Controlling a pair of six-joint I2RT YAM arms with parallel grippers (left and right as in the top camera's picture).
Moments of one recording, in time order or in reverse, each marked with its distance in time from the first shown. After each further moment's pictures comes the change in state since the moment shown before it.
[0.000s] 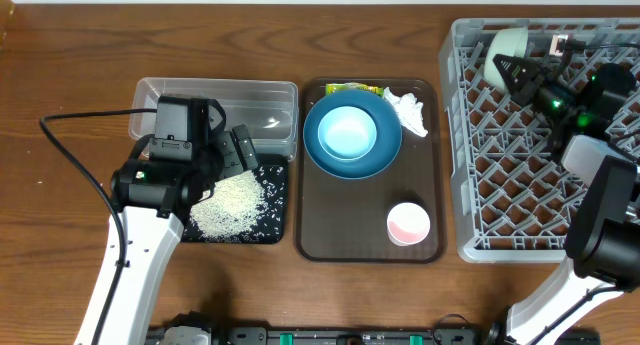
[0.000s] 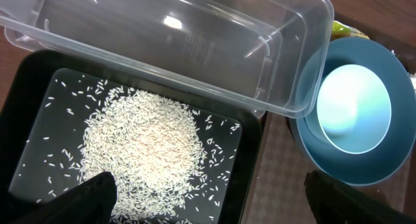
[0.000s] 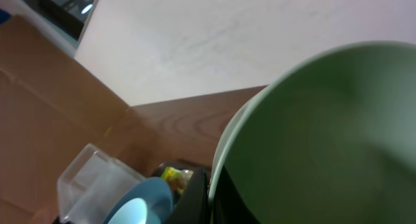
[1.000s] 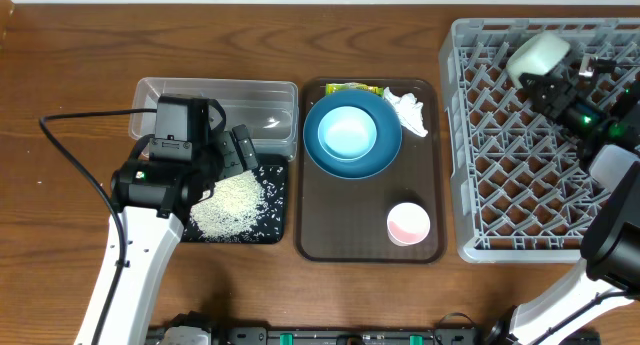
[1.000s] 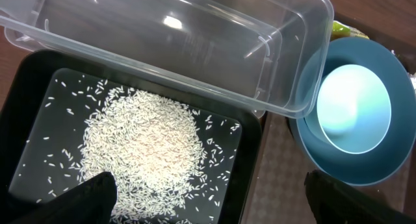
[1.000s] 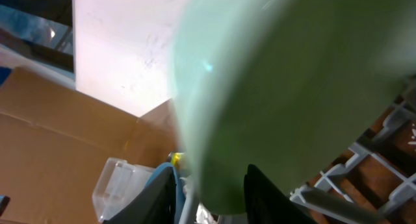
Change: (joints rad) left arm 0.000 0.000 0.000 0.000 0.000 0.000; right arm -0.146 -0.002 0.003 -0.220 -0.085 0.058
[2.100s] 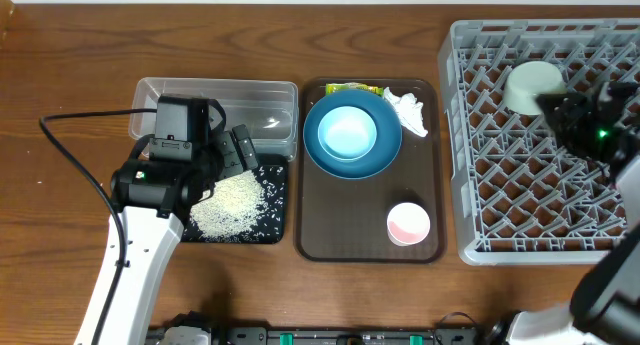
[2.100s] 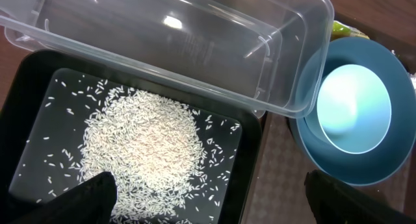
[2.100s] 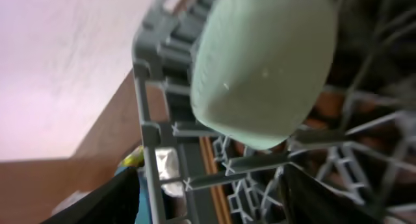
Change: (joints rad) left arm 0.000 0.000 0.000 0.000 0.000 0.000; right arm -0.048 -0.331 -0.005 -0.726 0.435 -0.156
